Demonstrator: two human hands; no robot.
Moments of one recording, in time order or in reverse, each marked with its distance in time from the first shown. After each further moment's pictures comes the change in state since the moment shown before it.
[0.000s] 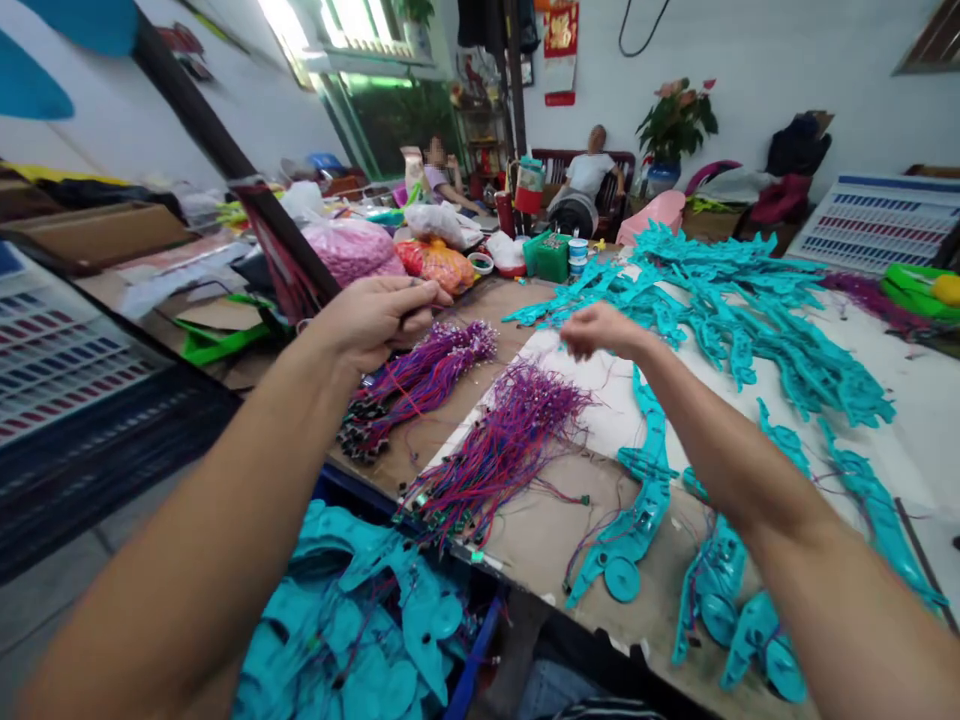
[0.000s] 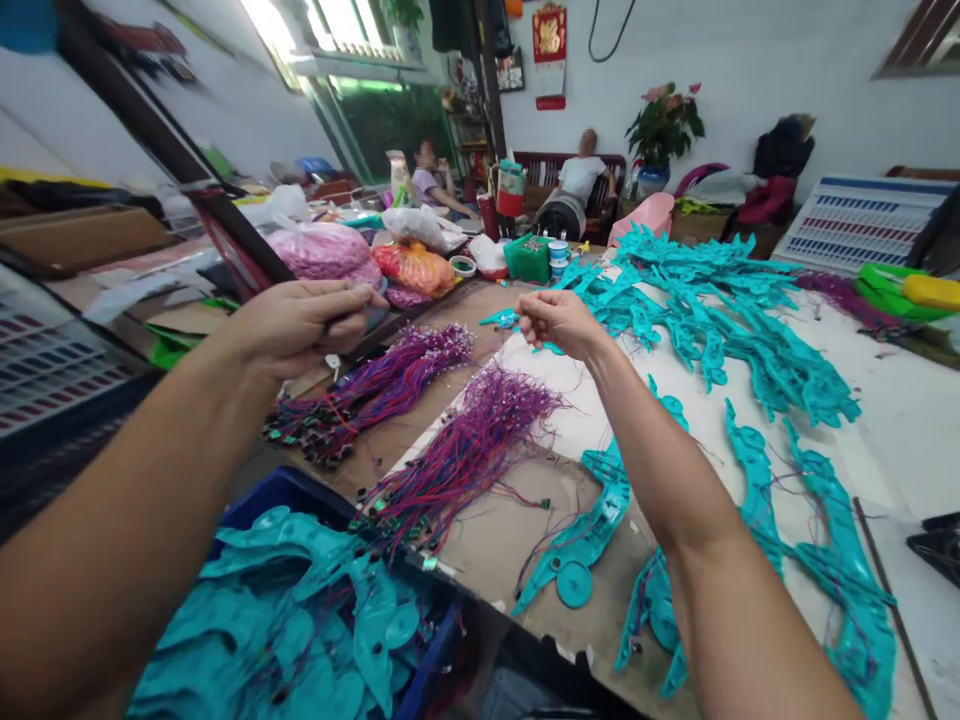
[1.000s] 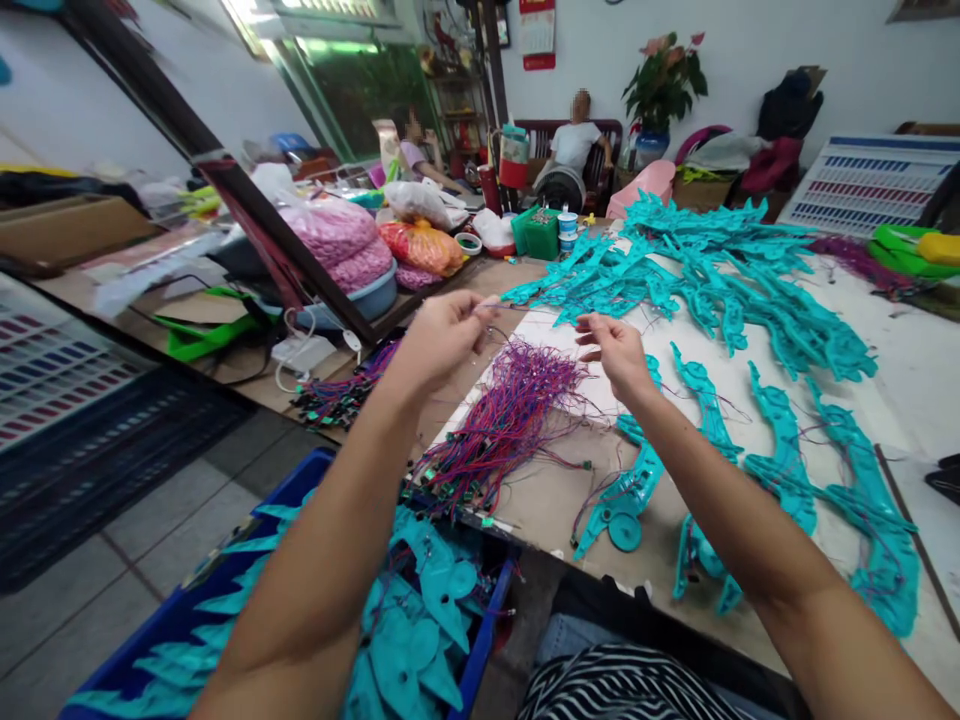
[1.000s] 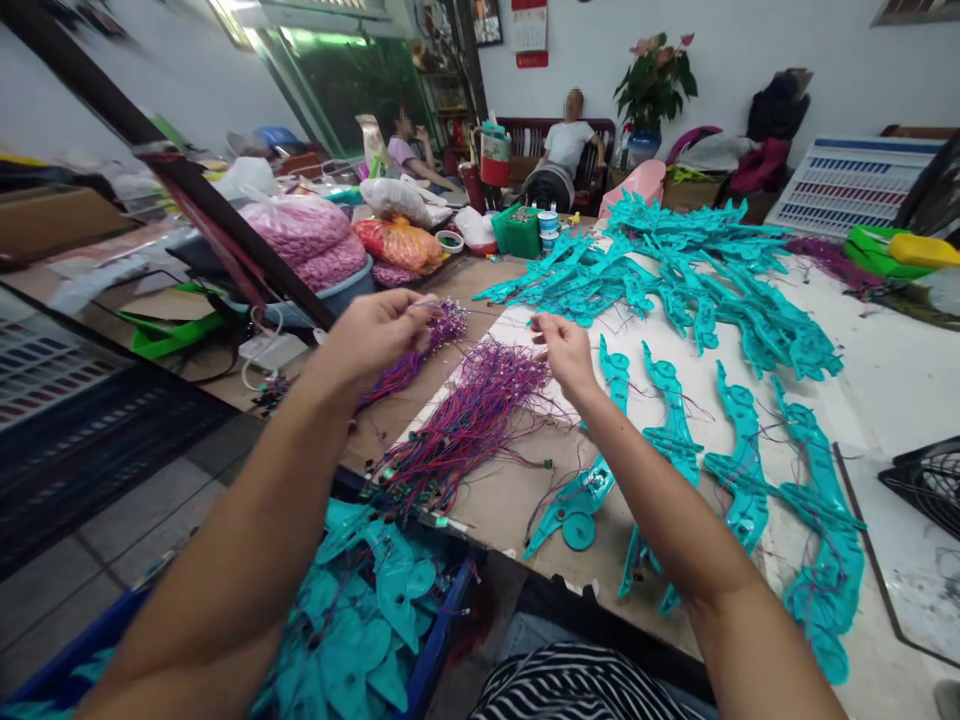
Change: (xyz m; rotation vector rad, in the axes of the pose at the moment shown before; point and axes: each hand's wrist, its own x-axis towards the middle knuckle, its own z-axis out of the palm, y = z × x) left_hand -0.019 -0.046 0.047 0.310 0.027 0.275; right_hand -0.076 0.023 0.053 0.340 0.540 -0.025
